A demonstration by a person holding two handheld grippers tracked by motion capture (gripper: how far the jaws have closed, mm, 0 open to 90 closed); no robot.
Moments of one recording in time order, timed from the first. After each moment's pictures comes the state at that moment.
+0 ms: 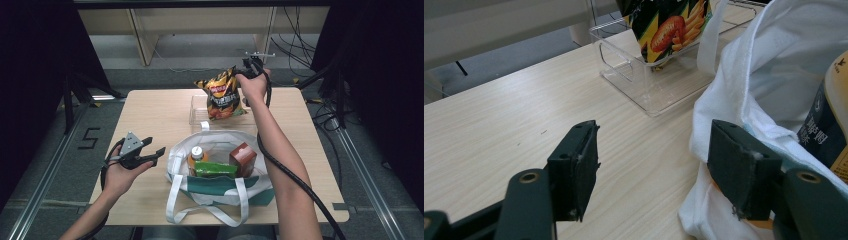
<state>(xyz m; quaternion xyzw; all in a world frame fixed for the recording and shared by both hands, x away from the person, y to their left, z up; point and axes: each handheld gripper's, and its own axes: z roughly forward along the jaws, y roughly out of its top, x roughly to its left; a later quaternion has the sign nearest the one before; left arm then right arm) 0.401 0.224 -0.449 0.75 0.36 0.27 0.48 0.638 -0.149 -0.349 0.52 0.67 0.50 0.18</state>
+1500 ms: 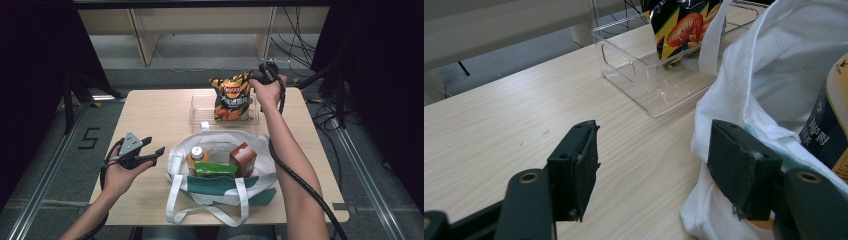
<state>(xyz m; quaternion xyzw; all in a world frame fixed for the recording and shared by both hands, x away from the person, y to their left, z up) 0.404 0.227 -0.448 0.75 0.35 0.28 0.48 0.627 -0.193 -0.362 0.58 0.64 0.45 0.22</state>
